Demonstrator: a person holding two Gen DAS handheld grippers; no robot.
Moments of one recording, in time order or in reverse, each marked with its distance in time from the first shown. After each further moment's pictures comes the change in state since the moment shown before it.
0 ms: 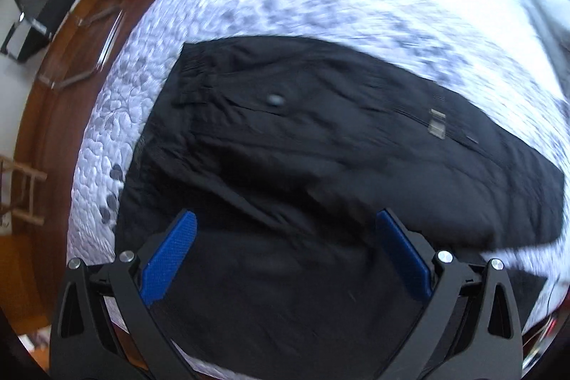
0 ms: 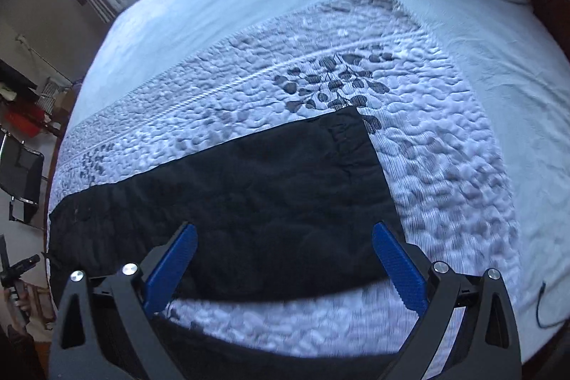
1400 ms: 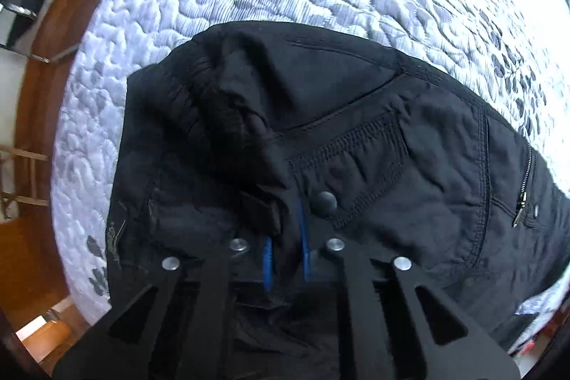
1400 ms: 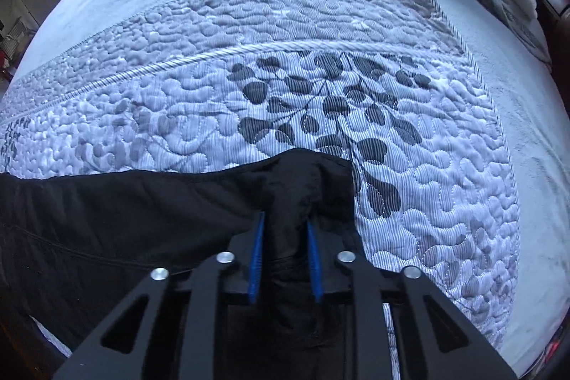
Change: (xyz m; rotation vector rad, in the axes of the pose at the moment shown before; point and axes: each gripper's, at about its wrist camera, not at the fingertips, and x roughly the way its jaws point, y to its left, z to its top) left arm 0.086 -0.020 0.085 -0.014 0.187 0.038; right arm 0.096 0.014 0.044 -0.179 -0.018 -0.206
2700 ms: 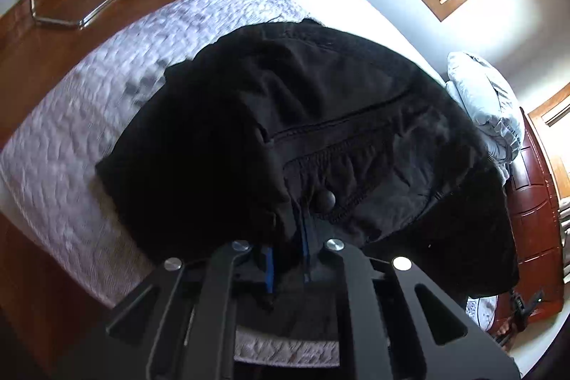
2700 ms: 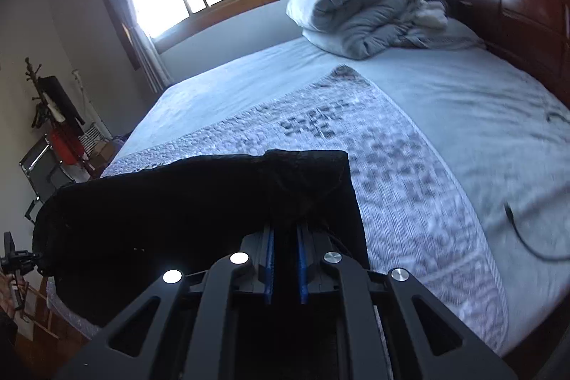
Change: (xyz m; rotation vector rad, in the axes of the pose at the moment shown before) left arm -0.069 0.144 -0.317 -0.155 -0.507 -0.550; right arm -0.235 -0.085 -0.320 0.226 -0.506 0.285
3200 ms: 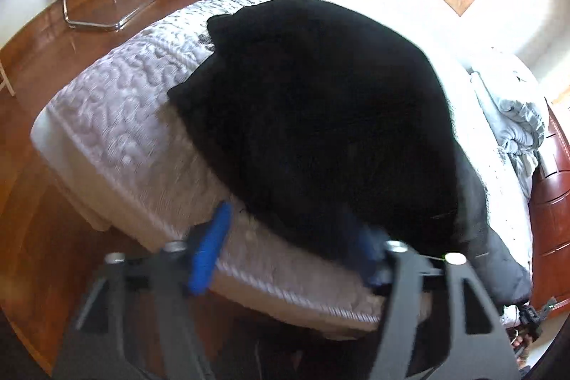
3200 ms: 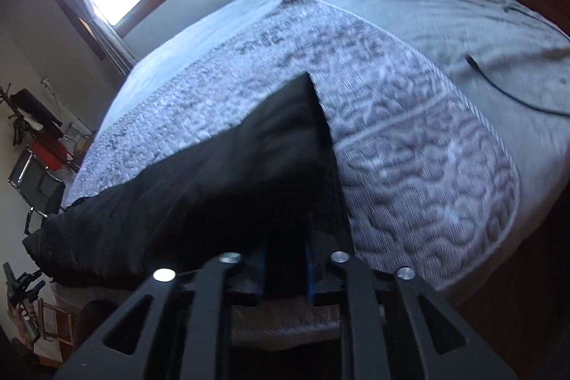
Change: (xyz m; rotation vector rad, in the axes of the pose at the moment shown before) left arm -0.033 0.033 -0.088 0.018 -0.053 0.134; right arm -0.002 -0.040 -0.122 0.145 0.186 -0.082
